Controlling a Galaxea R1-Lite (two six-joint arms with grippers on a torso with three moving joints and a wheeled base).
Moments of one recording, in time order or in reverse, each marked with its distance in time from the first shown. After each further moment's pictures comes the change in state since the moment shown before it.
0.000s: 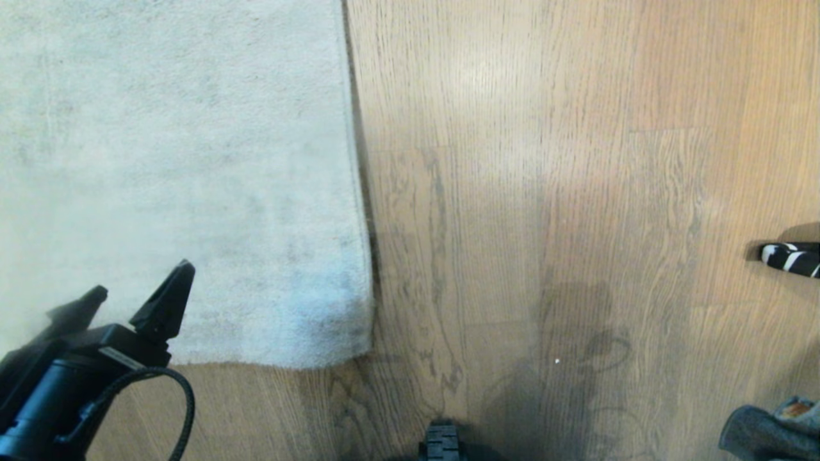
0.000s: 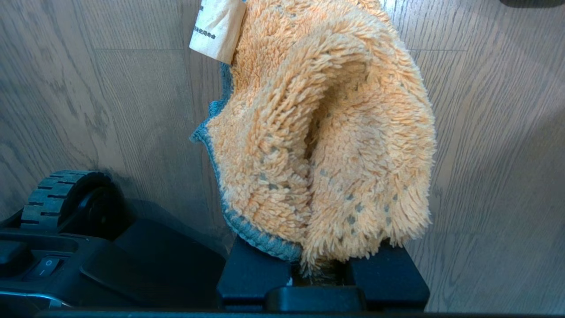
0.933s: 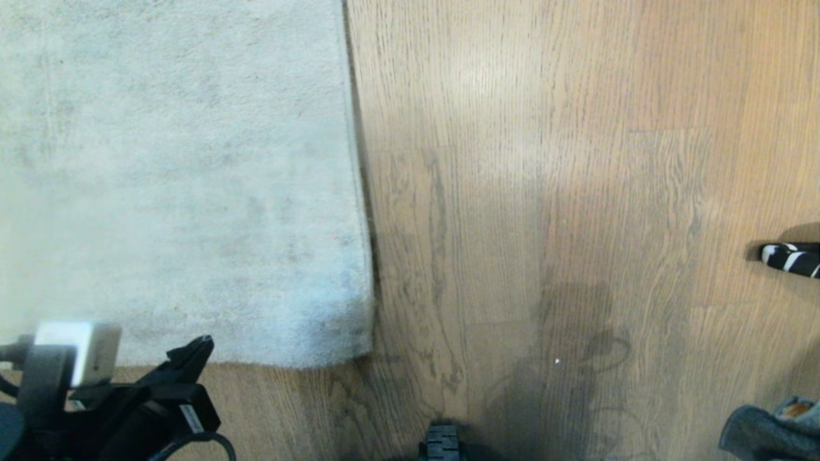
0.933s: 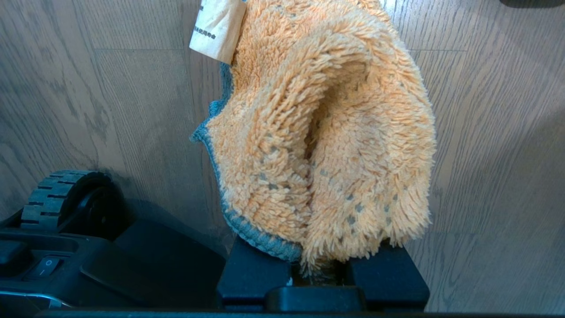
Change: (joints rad) left arm -0.066 0.016 -0.020 0.426 -0.067 -0.026; right arm 0.001 0.000 0.000 0.000 -0.001 -0.001
